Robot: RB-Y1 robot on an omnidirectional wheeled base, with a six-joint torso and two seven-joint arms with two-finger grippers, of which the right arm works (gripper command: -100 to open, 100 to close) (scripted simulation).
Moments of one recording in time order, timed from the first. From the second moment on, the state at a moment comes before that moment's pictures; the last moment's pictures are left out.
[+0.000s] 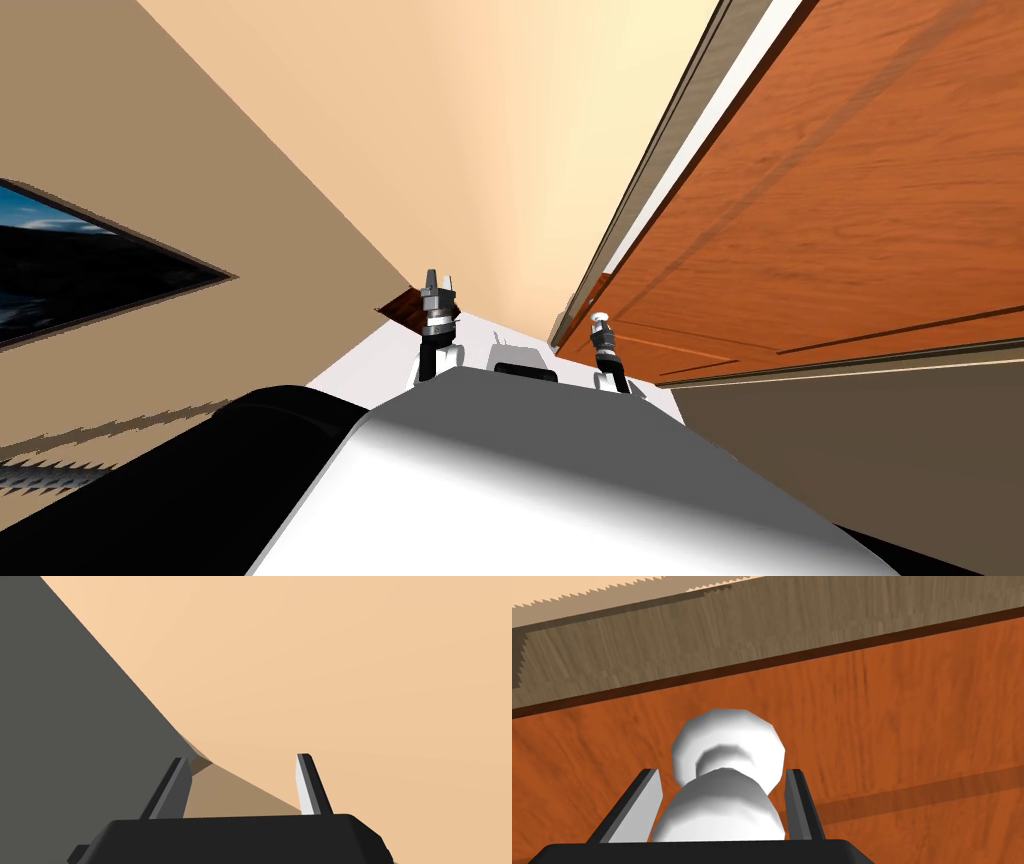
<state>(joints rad) -0.07 -0.28 0.06 -0.62 -0.23 -0.89 -0.35</state>
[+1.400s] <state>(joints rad) -0.07 -0.28 0.09 -0.65 -0.34 -0.88 -0.69</state>
